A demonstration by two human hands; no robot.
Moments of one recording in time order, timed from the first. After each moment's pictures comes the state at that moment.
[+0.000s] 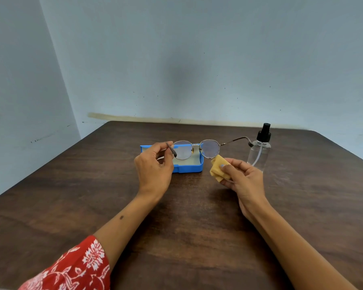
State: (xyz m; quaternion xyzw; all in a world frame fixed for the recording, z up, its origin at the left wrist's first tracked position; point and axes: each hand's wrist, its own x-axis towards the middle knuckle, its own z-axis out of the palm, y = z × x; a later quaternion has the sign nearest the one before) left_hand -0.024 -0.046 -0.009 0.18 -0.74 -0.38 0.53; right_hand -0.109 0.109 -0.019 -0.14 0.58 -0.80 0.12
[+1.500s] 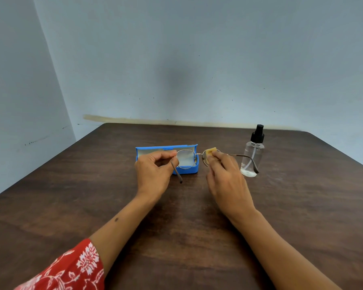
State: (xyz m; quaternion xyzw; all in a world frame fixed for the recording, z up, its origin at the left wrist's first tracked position) left_hand -0.031 -0.045 -0.014 0.20 -0.70 -0.52 0.45; right_hand -0.116 0.097 -0.039 -0.42 0.77 -0.29 -0.38
